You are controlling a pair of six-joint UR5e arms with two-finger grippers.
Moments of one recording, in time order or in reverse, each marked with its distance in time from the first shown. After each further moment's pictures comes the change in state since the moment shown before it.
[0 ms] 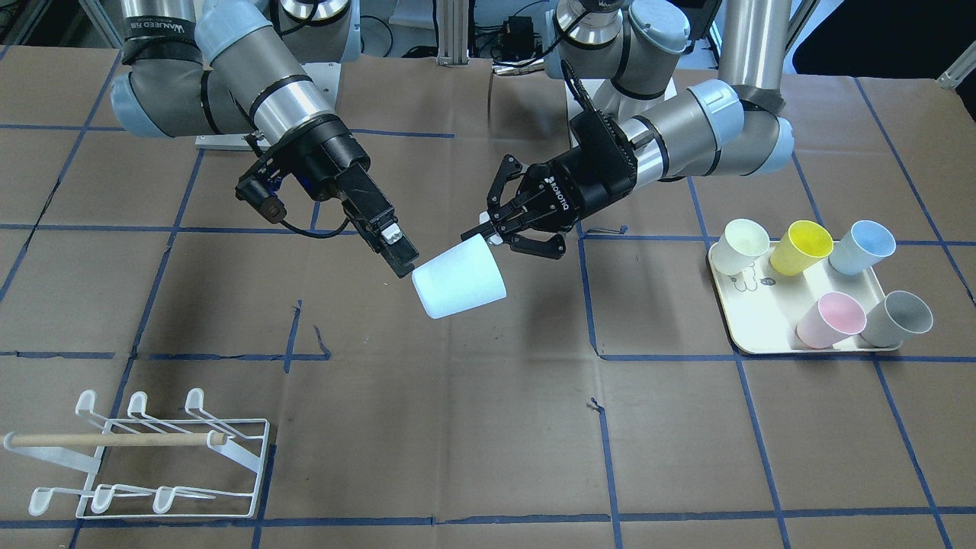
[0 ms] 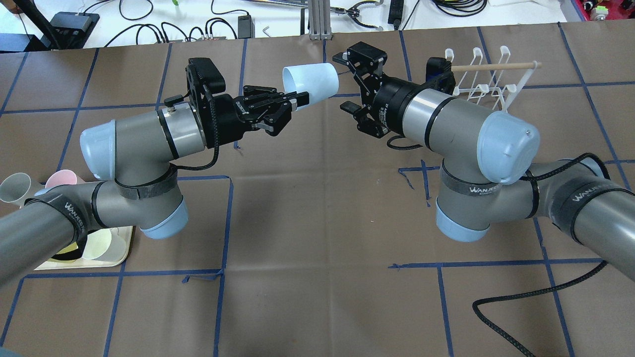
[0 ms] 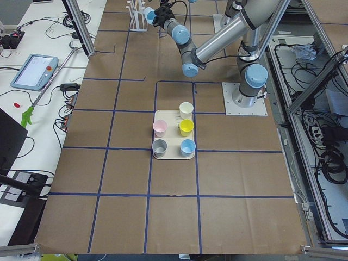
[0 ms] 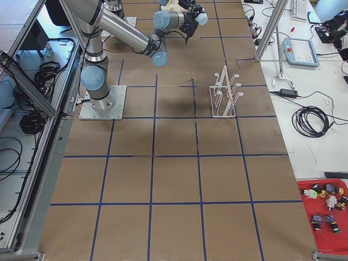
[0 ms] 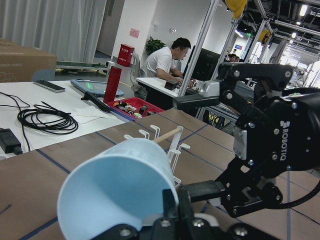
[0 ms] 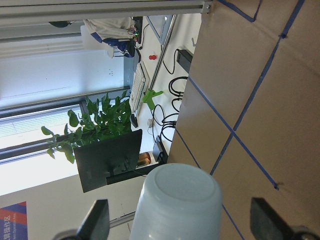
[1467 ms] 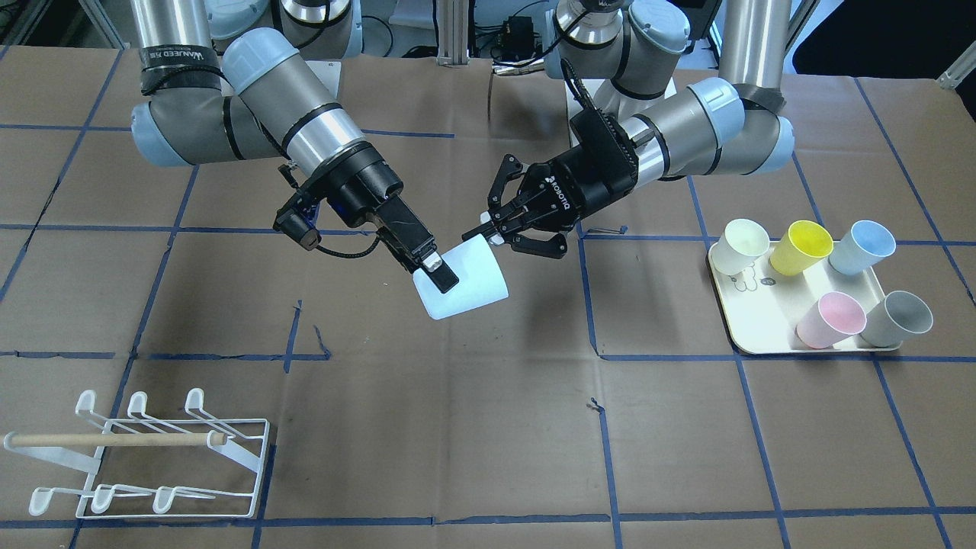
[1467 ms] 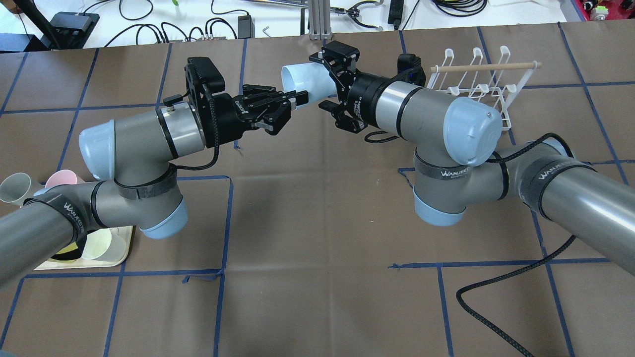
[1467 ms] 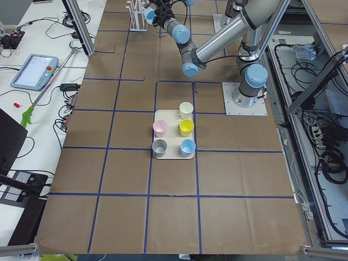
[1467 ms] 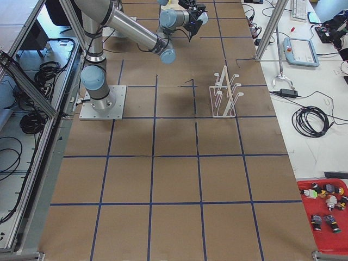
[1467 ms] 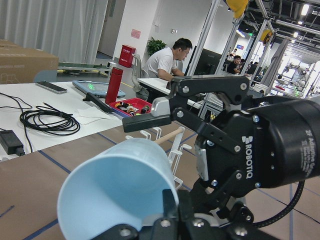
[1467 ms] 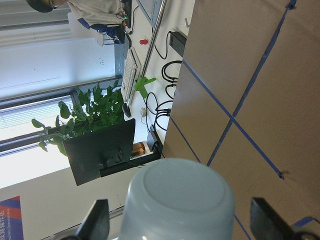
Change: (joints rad) left arm 0.000 0.003 0.001 0.003 0.010 -0.001; right arm 0.055 0.084 -0.087 0.020 -0.010 0.036
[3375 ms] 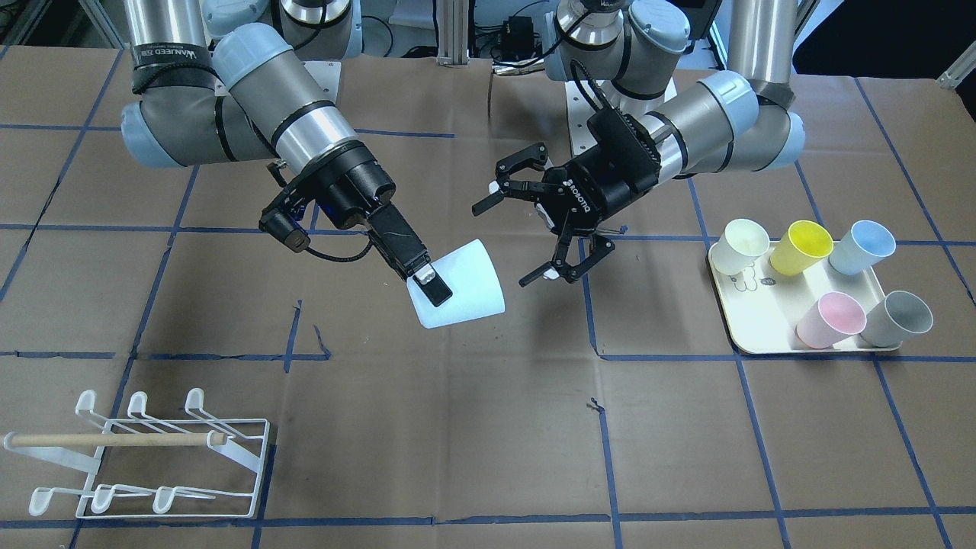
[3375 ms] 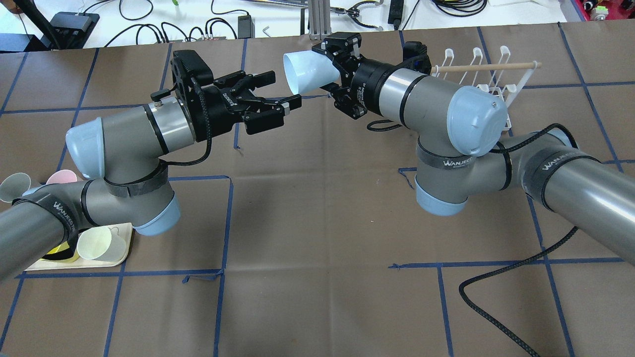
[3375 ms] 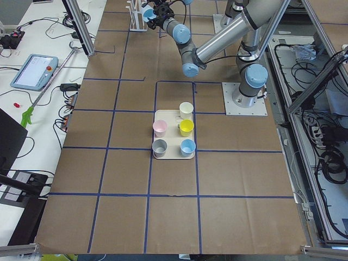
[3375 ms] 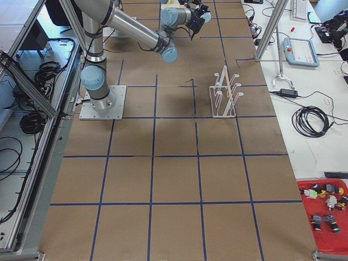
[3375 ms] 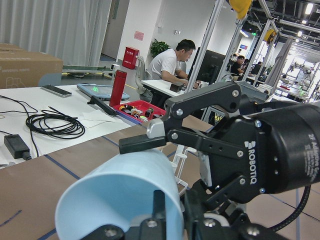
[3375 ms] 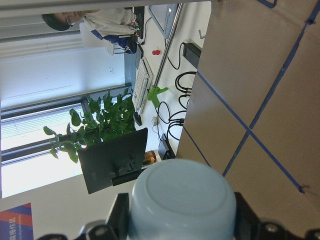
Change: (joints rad) left arm 0.056 0.016 0.004 0.012 0.041 -0.003; right arm -0.018 0.004 -0.046 0.000 -0.015 0.009
